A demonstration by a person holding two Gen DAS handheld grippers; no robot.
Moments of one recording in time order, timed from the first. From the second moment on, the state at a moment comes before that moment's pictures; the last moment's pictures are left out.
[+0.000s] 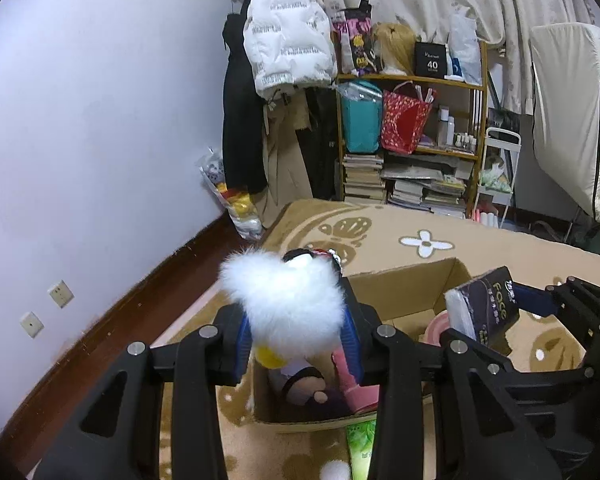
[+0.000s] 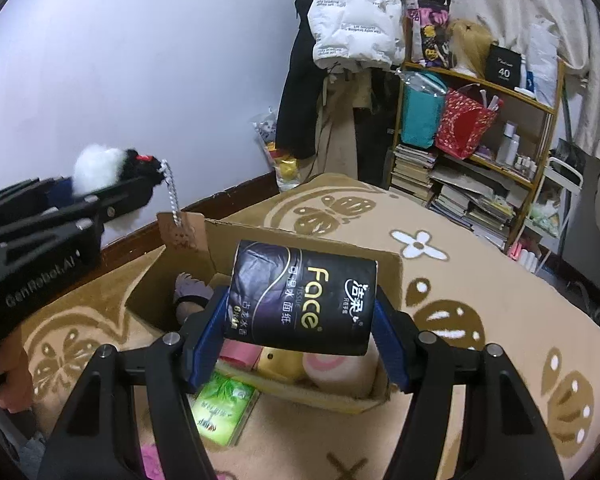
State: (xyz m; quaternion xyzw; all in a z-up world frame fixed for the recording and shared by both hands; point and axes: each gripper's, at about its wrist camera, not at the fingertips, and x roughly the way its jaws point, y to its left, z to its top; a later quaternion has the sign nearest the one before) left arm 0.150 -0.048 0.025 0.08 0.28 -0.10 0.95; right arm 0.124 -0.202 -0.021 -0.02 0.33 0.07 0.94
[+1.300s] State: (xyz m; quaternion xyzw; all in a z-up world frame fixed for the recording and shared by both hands) left arm 0.151 -0.026 -0.022 0.07 0.34 -0.02 0.94; right arm 0.135 -0.227 -0.046 0.03 0.37 0.05 0.93
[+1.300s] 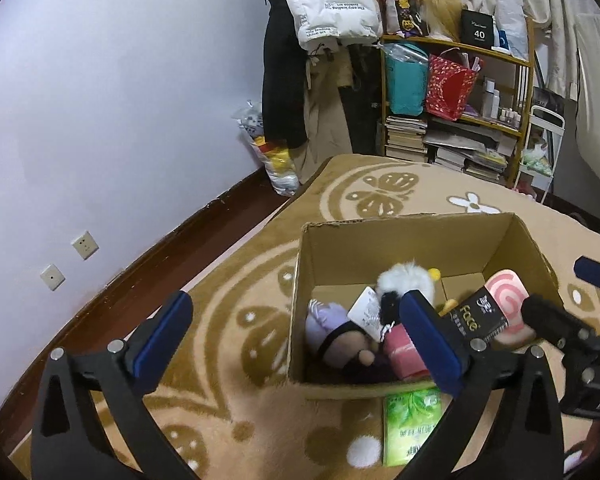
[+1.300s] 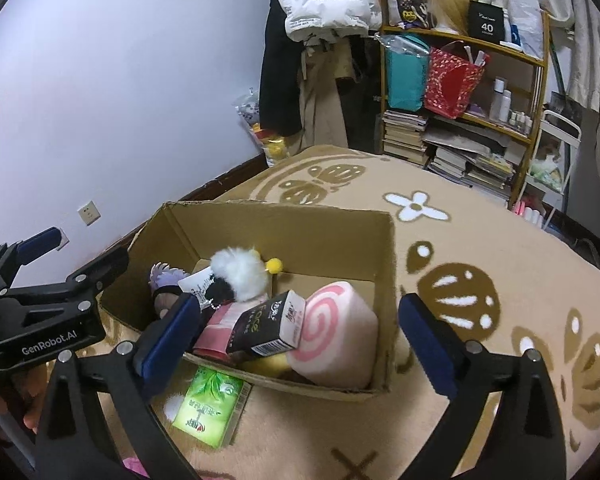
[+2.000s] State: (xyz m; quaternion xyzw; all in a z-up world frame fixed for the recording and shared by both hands) left arm 0.063 -0.027 -0.011 0.08 0.40 -0.06 0.91; right arm 0.066 -0.231 -0.003 0.04 0.36 0.06 0.93
